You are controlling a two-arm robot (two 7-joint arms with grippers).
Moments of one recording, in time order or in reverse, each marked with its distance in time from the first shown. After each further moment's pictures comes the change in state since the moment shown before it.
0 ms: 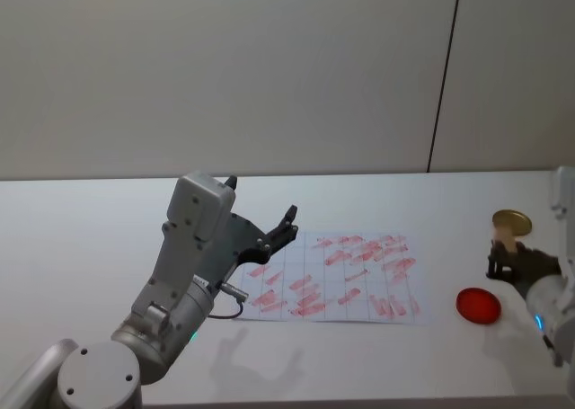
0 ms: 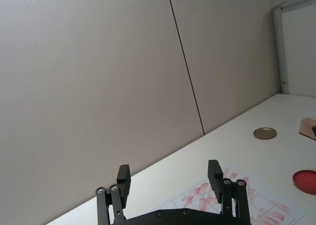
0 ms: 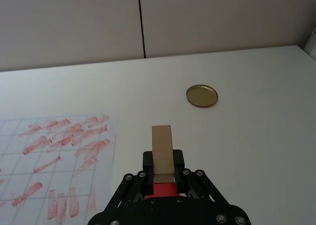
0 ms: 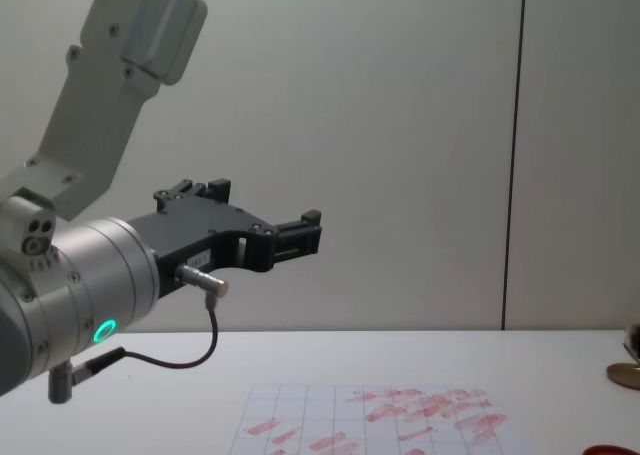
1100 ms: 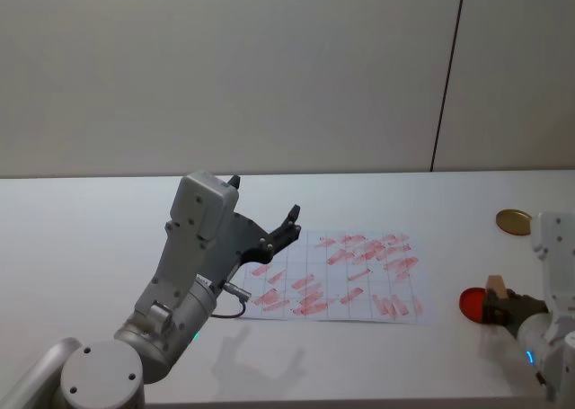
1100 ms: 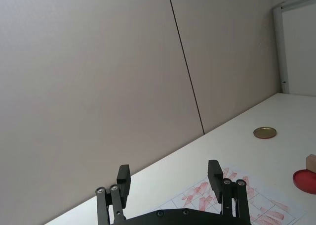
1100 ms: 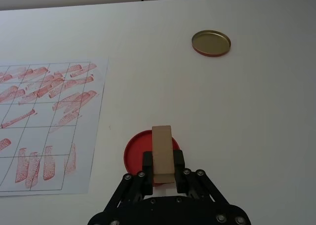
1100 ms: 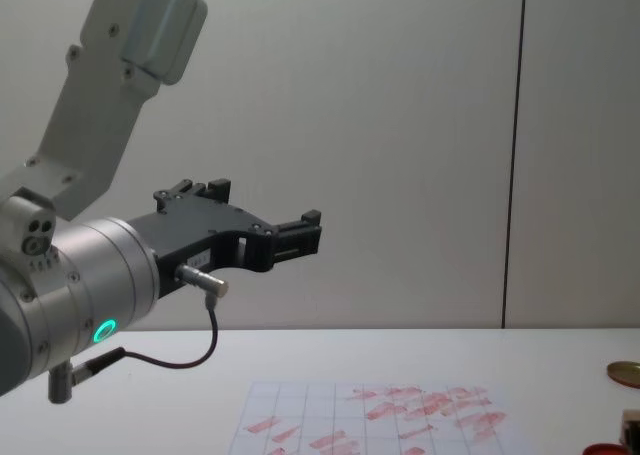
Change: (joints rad) left arm 0.000 0.000 0.000 0.000 0.000 0.000 0.000; right arm 0.023 -0.010 0.004 0.185 -0.020 -0.009 0.050
